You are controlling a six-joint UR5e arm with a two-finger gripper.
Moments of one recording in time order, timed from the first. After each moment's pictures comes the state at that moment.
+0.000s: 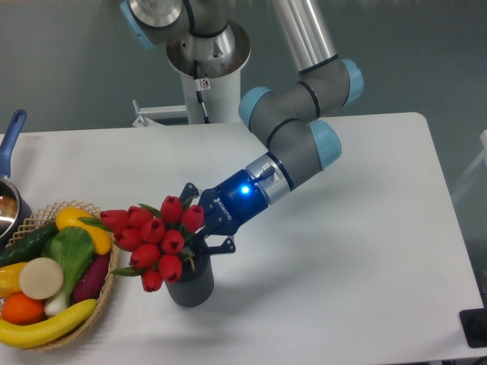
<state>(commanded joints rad) 2.55 -2.01 -1.82 -0.73 0.16 1.20</state>
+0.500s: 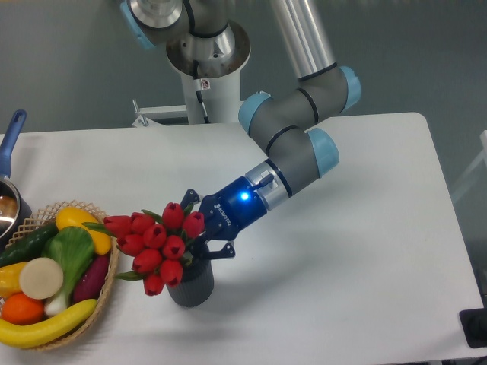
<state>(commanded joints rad) 2.55 -2.03 -1.85 -0.73 0.16 1.27</state>
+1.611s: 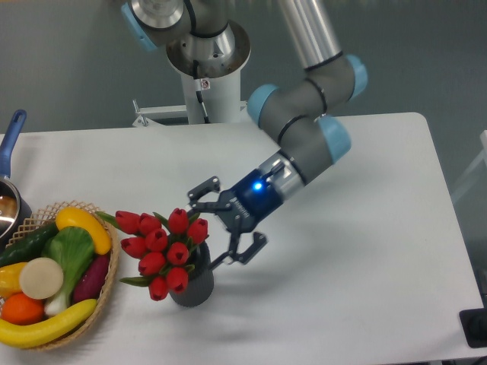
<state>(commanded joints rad) 2.69 -1.89 -1.87 -0.73 0.42 1.43</state>
